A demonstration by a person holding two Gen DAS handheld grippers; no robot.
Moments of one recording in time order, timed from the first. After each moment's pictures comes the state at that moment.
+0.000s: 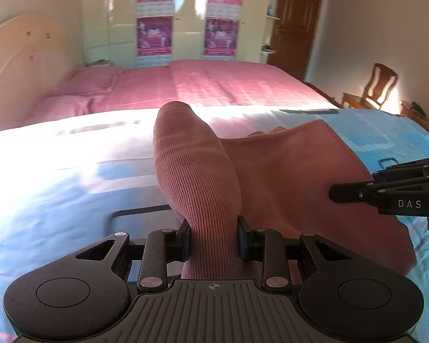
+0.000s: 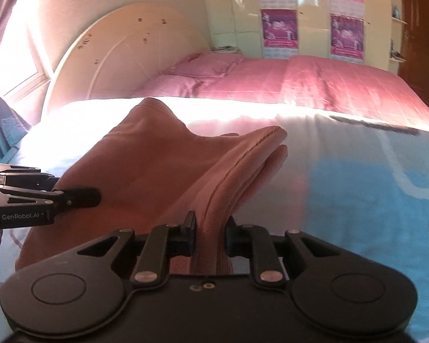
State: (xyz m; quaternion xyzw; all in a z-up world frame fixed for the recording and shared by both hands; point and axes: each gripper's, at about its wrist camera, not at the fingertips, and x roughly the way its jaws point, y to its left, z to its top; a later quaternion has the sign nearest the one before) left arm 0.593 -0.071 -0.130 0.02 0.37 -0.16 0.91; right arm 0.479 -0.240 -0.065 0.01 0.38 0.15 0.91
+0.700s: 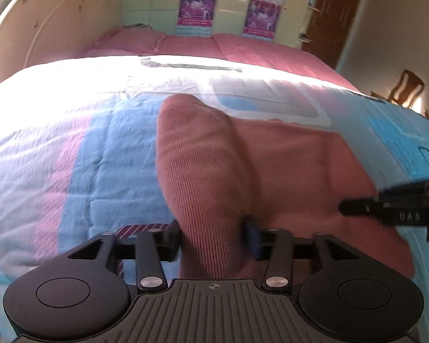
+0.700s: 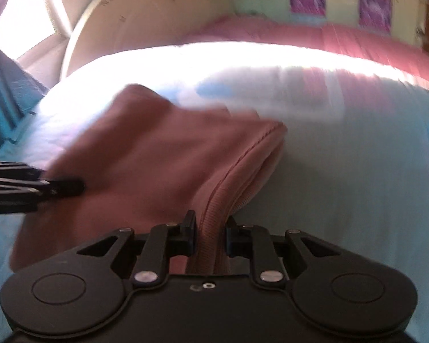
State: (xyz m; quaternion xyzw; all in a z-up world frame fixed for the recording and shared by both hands) left arm 0.597 0.094 -0.204 -0.02 0.42 -0.12 0.90; right arm 0.484 -0.097 -0.130 0.03 0.46 0.16 0.87
